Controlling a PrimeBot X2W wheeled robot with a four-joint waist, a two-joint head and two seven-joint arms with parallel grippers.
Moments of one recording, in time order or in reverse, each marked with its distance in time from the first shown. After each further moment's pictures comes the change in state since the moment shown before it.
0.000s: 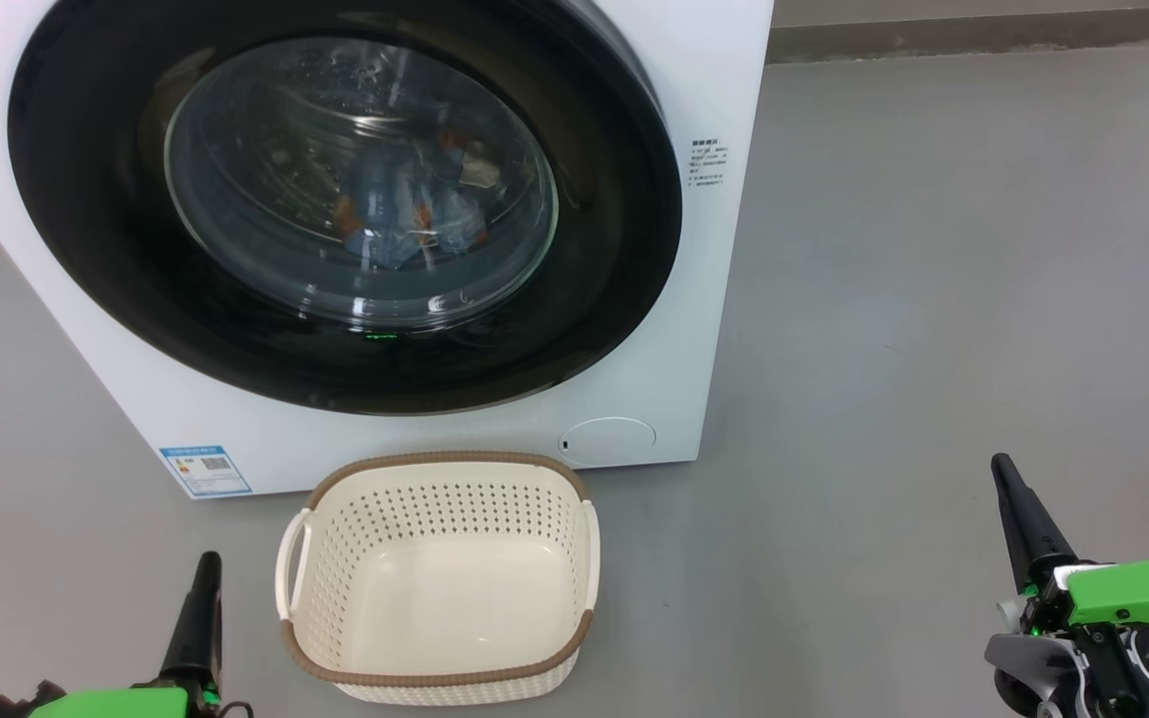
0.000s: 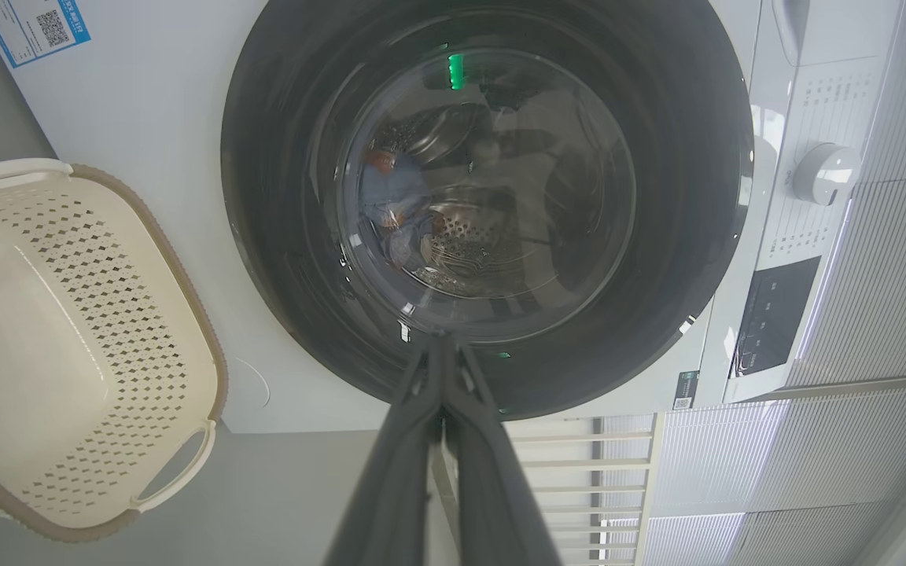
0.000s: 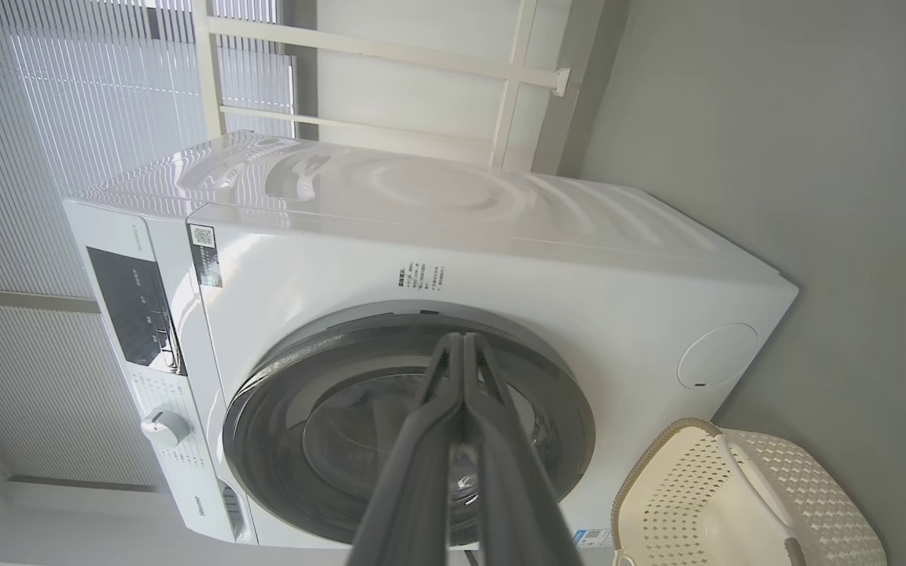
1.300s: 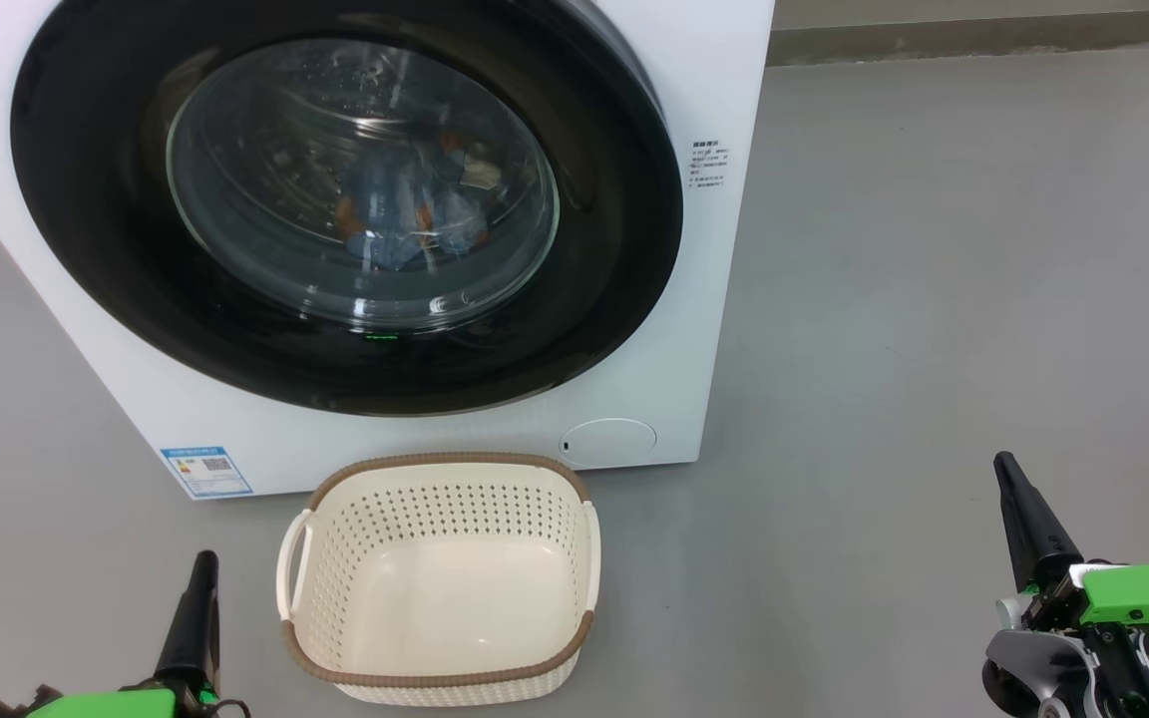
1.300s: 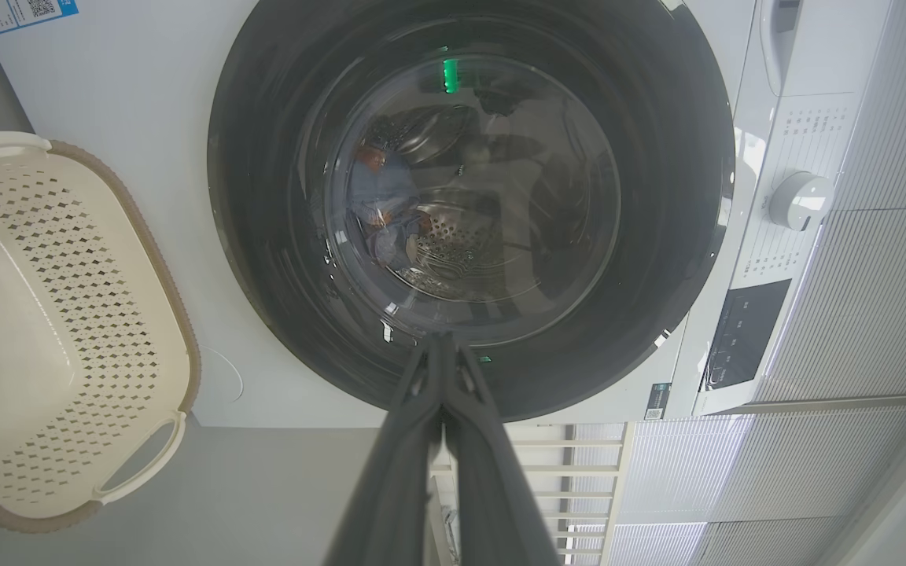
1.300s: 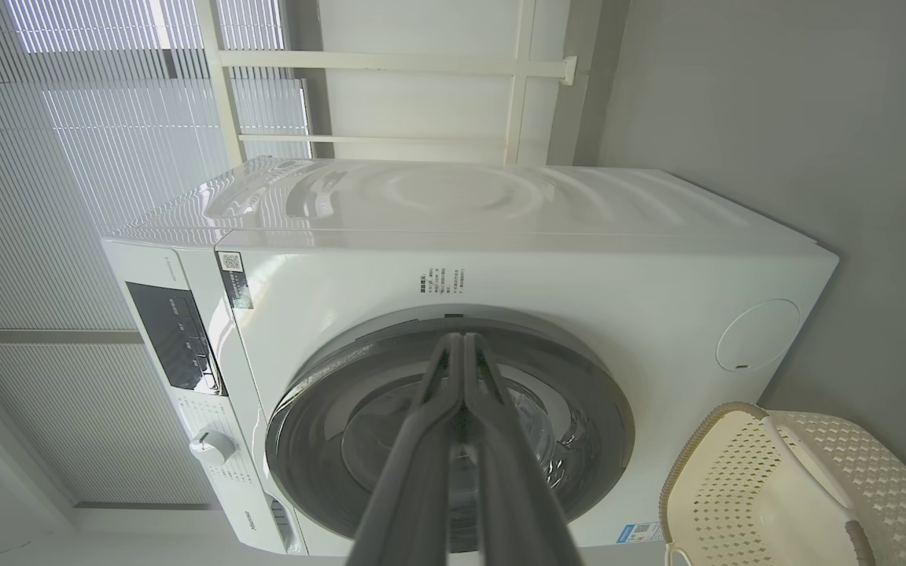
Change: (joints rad) left arm 0.000 -0.005 0.016 0.001 -0.068 -0.009 0.022; right arm 0.001 0.018 -0.028 -0.007 0.093 -0.001 0.026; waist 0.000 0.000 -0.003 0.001
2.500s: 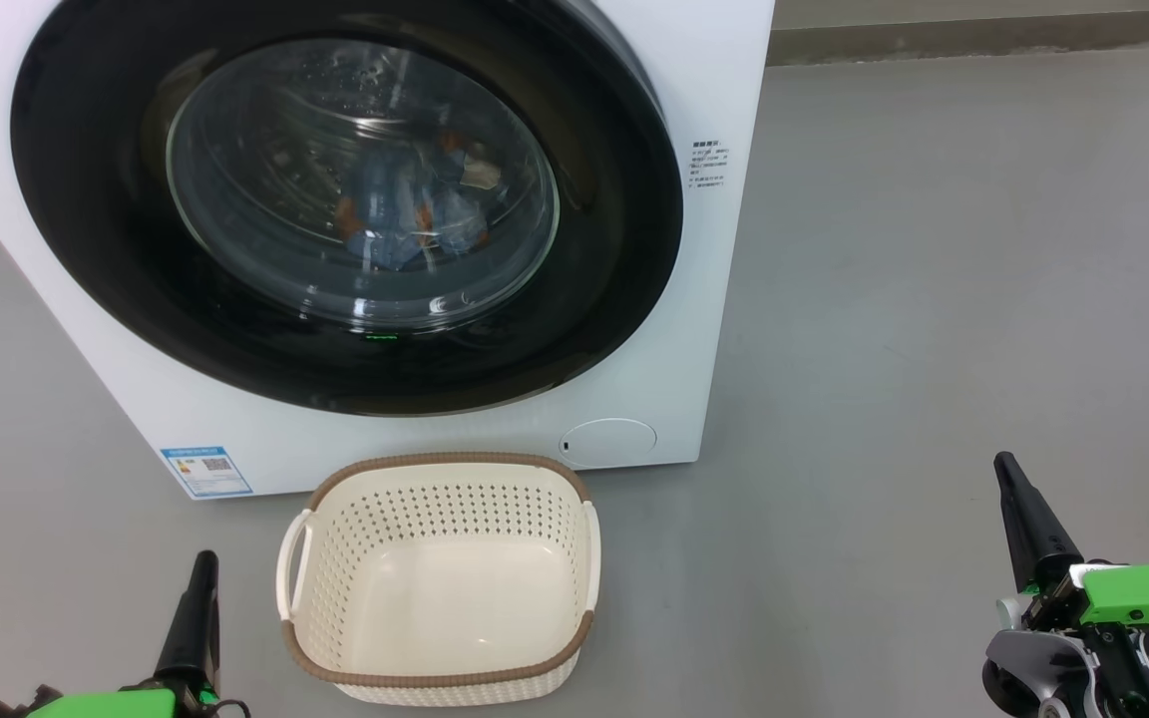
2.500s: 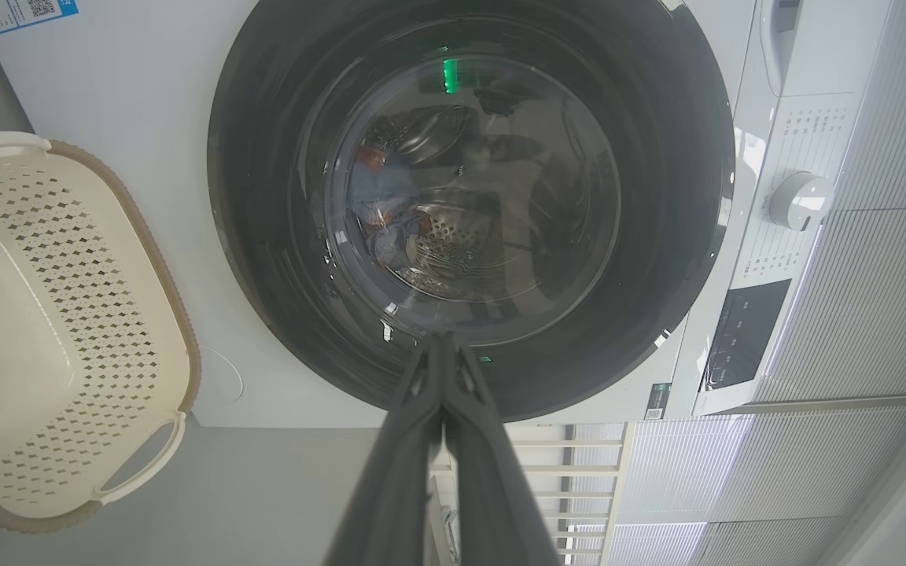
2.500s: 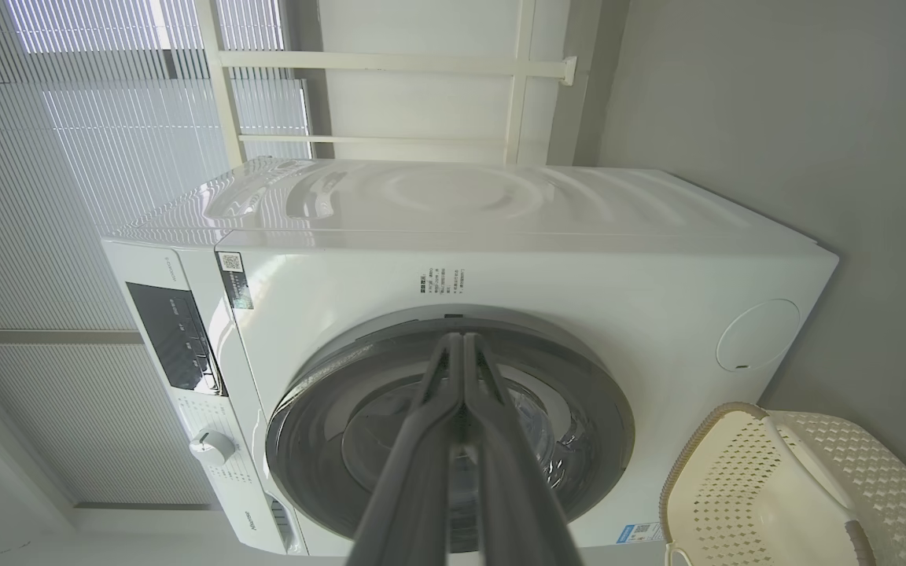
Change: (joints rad) left arm 0.000 0.000 0.000 0.000 0.000 0.000 0.000; right arm 0.000 0.000 -0.001 0.000 0.000 0.000 0.000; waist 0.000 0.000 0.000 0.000
